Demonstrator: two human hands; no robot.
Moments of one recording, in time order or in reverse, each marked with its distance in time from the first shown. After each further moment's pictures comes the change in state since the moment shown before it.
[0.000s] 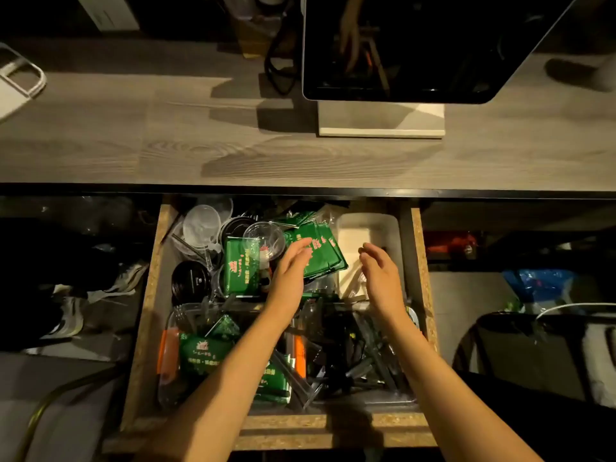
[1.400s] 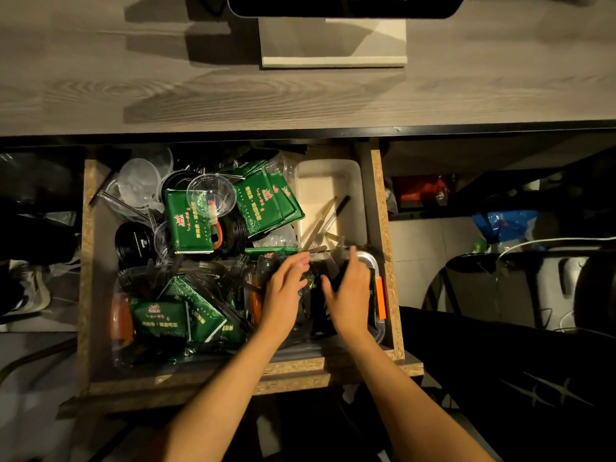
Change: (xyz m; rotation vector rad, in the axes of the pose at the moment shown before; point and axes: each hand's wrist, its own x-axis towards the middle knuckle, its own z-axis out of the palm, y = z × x) left_hand -0.055 -0.091 0.063 -0.018 -0.084 -0.097; right_hand -0.061 0.112 -0.029 -0.628 0.144 -0.141
